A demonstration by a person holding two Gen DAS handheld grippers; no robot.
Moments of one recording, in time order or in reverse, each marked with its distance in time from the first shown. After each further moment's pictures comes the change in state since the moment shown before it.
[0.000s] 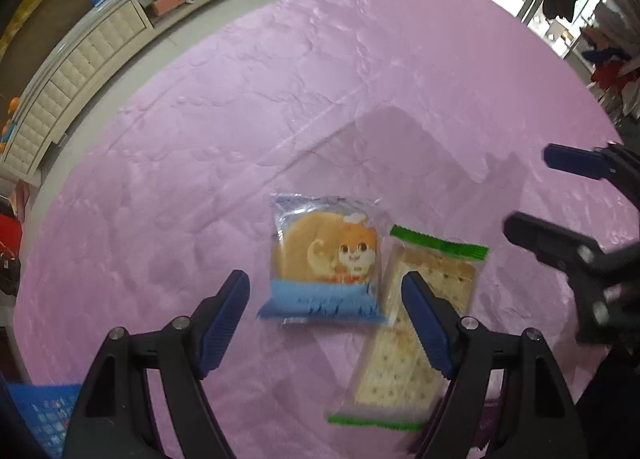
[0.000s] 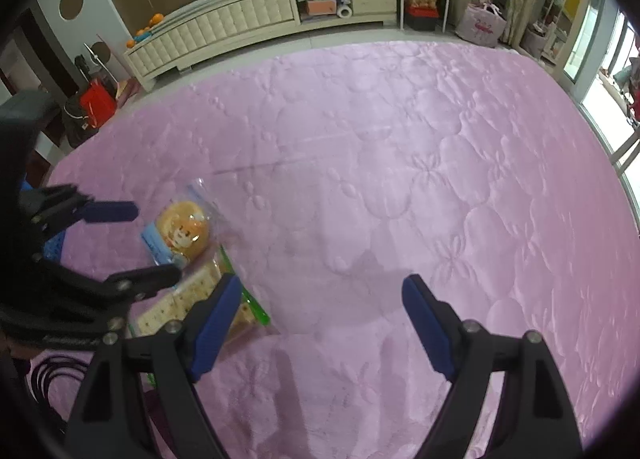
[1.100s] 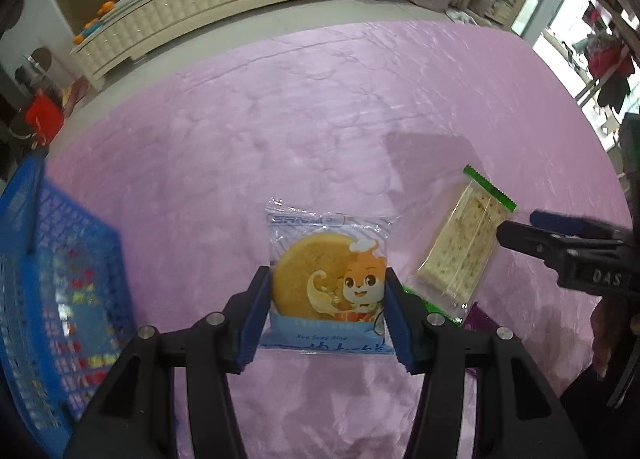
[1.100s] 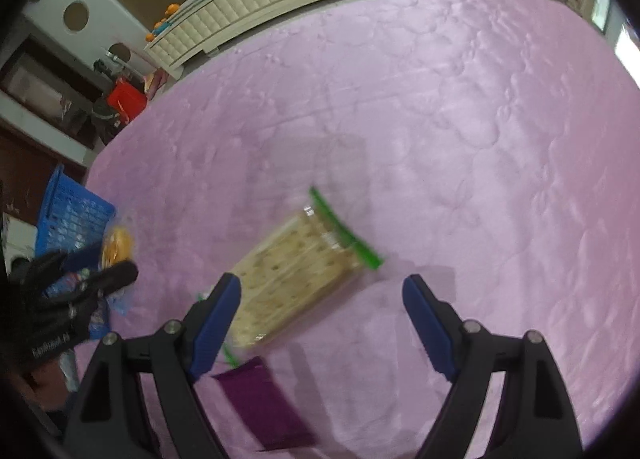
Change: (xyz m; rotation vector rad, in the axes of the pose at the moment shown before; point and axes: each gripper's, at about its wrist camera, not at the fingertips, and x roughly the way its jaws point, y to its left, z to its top) left arm -0.096 0.055 -0.136 -0.380 -0.098 0.078; right arm 0.014 0.038 -0.016 0.154 0.152 0.212
